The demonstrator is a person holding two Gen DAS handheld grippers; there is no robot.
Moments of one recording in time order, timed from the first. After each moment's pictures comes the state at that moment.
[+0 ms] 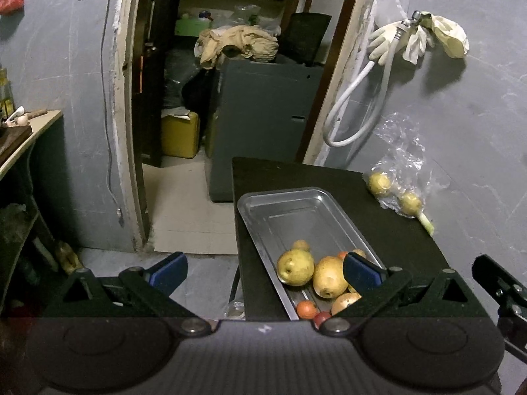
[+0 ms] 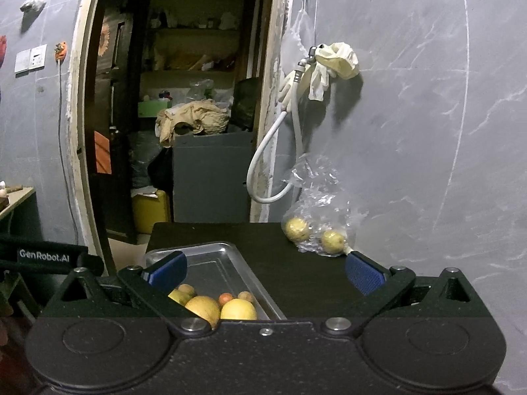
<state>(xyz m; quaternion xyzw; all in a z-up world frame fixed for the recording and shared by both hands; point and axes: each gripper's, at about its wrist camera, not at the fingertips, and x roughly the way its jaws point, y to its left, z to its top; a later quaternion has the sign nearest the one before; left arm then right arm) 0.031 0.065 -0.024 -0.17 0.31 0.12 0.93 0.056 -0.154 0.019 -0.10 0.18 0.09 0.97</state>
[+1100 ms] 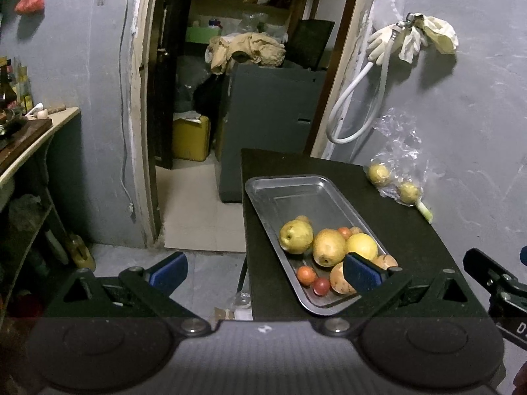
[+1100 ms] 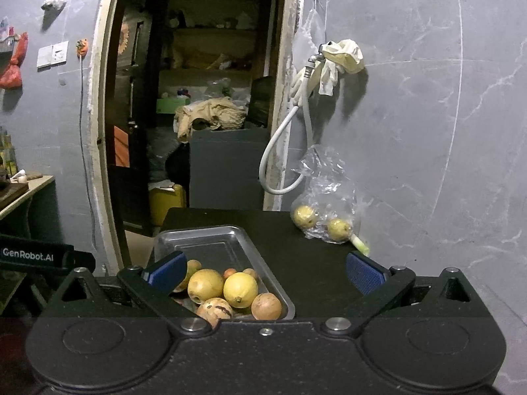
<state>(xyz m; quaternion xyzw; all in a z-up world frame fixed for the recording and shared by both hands) -0.027 0.029 -0.036 -0.17 0.29 0.14 0.93 0.024 -0.189 0.005 -0.10 0.18 0.13 0.97</state>
